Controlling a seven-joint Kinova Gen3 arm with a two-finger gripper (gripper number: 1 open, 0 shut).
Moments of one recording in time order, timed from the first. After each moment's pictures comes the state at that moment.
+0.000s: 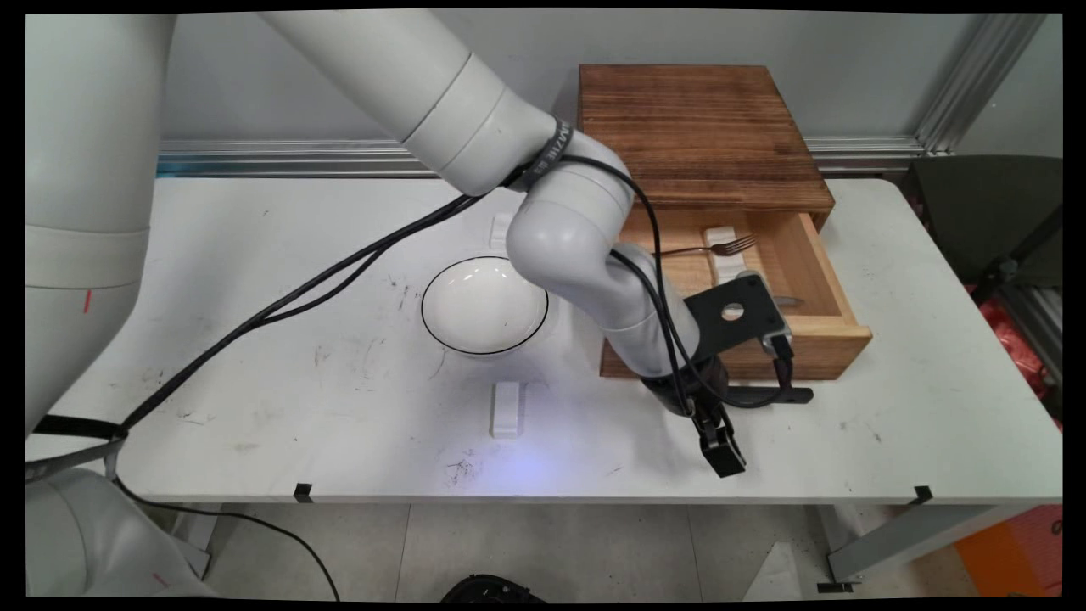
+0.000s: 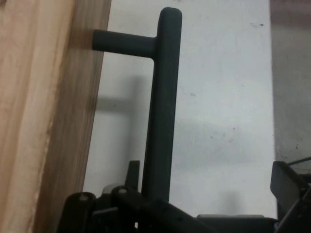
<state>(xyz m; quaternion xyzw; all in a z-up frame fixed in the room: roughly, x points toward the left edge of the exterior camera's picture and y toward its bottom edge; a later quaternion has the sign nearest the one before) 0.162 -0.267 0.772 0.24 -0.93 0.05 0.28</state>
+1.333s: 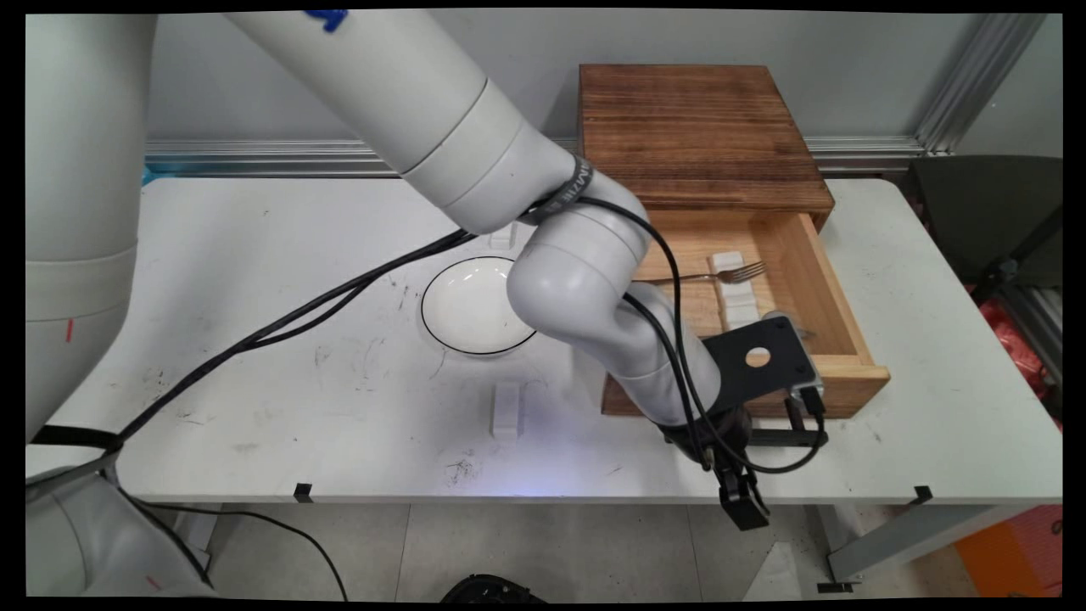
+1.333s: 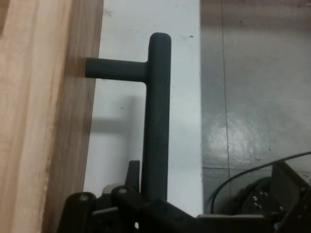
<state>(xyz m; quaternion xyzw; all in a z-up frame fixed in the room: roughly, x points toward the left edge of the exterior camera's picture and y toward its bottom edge) 0.138 -0.225 0.776 0.21 -0.93 0.04 0.29</state>
